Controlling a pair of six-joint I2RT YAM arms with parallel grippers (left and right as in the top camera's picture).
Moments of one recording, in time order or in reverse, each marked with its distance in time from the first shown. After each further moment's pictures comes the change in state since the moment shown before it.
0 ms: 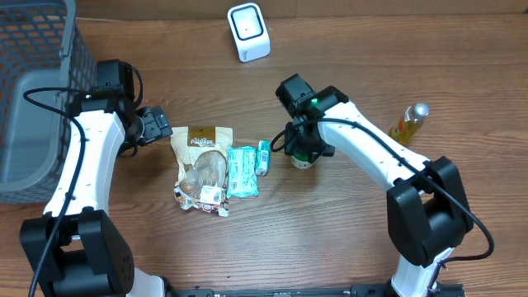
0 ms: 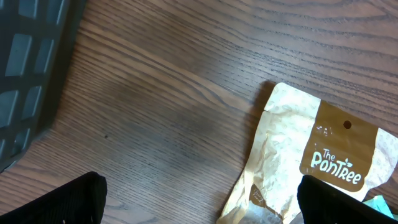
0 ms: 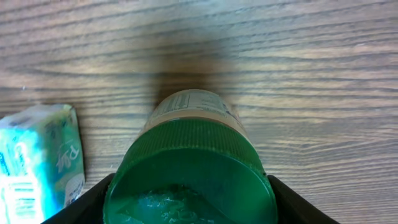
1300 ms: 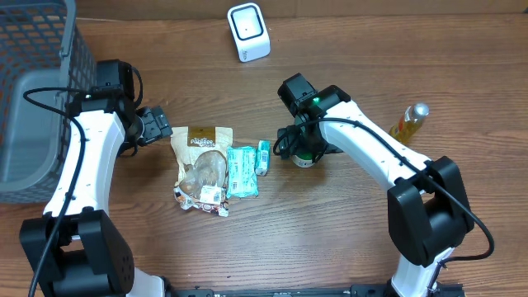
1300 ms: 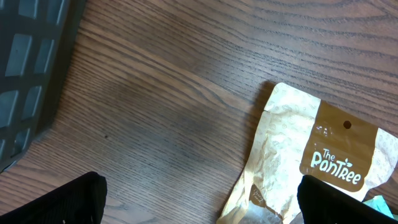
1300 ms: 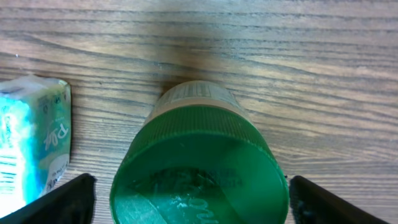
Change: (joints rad) left arm 0.000 0.000 0.000 0.000 0.000 0.000; right arm -0.006 0.000 0.000 -0.011 -0.012 -0.171
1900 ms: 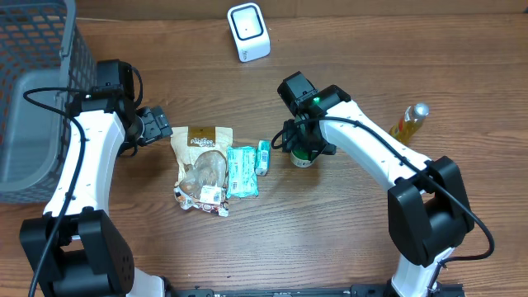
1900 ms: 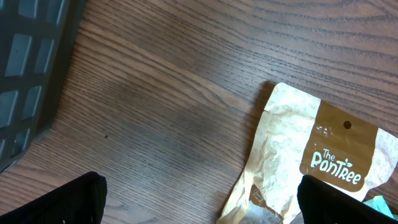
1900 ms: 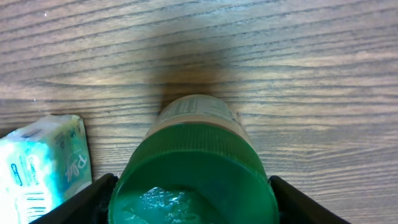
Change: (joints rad) left arm 0.000 0.000 0.000 0.000 0.000 0.000; right arm 0.000 0.000 0.000 0.035 0.000 0.182
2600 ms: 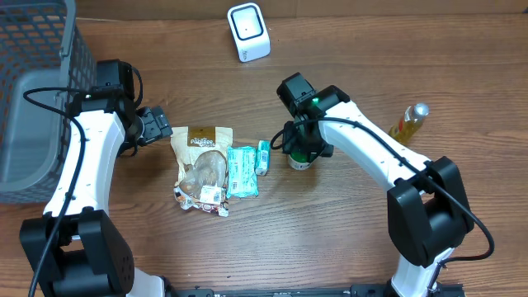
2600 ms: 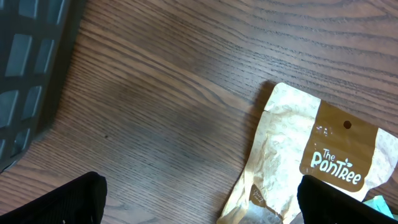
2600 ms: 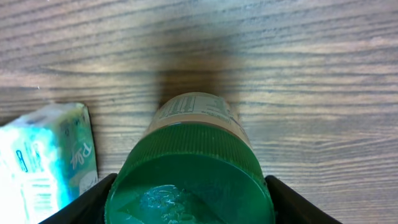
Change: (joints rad) left arm 0.000 0.000 0.000 0.000 0.000 0.000; right arm 0.010 0.000 0.000 -0.023 -0.035 0.008
